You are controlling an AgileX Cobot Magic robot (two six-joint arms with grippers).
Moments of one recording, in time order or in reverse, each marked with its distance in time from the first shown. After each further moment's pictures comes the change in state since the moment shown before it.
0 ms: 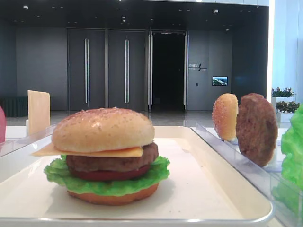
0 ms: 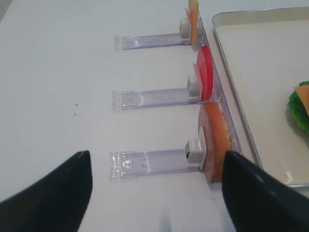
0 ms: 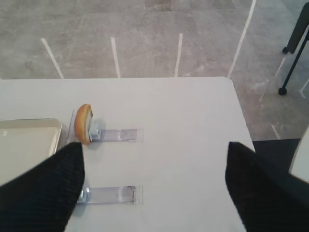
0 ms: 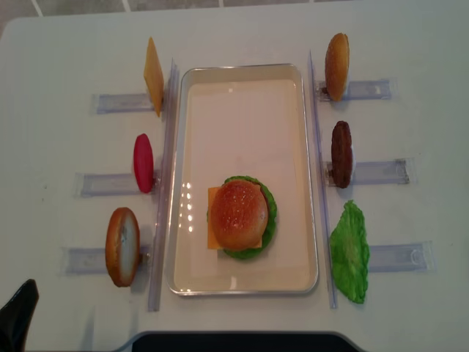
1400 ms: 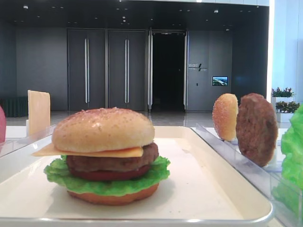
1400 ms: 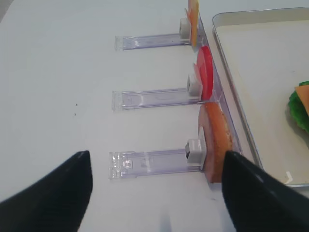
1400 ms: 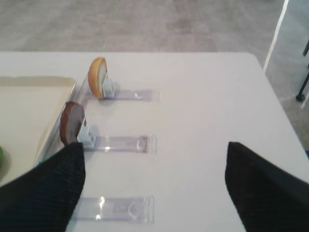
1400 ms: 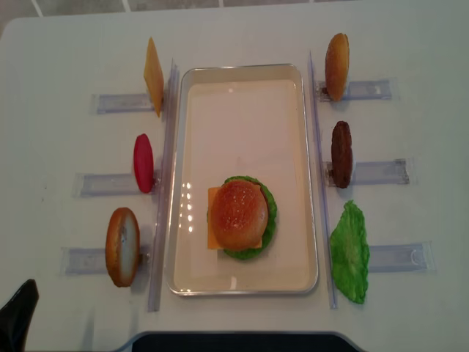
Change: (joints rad) left arm 0.000 0.000 0.000 0.000 0.000 0.000; right arm 0.000 -0.733 0.728 0.087 -0.123 -0.051
